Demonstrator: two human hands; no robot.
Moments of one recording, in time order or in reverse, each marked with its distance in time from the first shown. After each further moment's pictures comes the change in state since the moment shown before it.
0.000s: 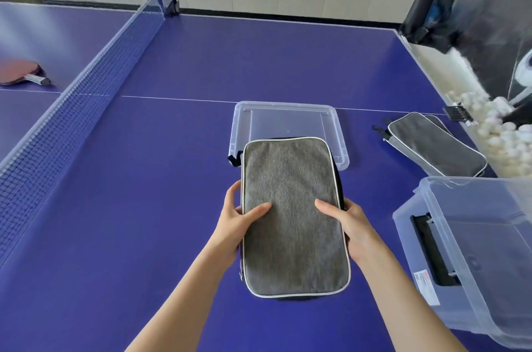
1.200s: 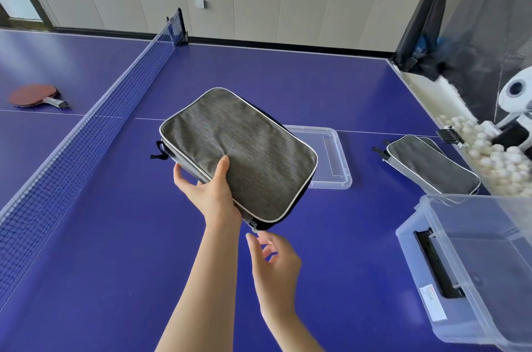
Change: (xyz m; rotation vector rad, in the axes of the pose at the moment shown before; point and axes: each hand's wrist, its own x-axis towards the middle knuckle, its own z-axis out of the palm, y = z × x) left_hand -0.005 0.090 -0.006 -0.593 0.587 0.405; right_hand -0.072 0.065 0.163 -0.283 0.370 -0.541
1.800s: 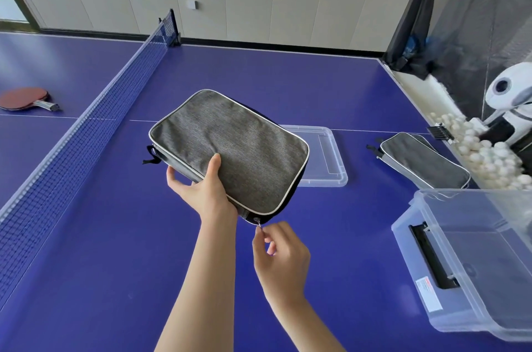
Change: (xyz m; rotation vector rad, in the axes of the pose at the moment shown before) left_hand -0.003 0.016 0.002 -0.067 0.056 0.009; right_hand 0.015 -0.002 -0.007 -0.394 0.151 -0.561
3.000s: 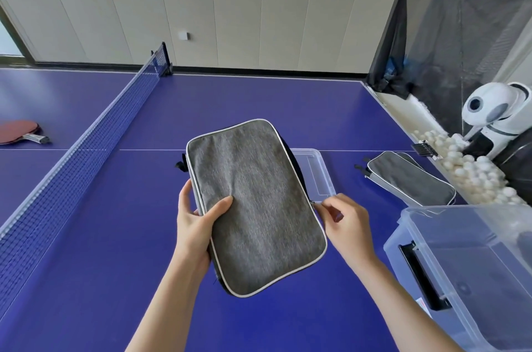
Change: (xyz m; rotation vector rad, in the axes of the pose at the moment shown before) left_hand -0.011 0.021 -0.023 0.377 -0.529 -0.116; right_hand 0.118 0.094 -0.076 0.044 -0.079 -0.122
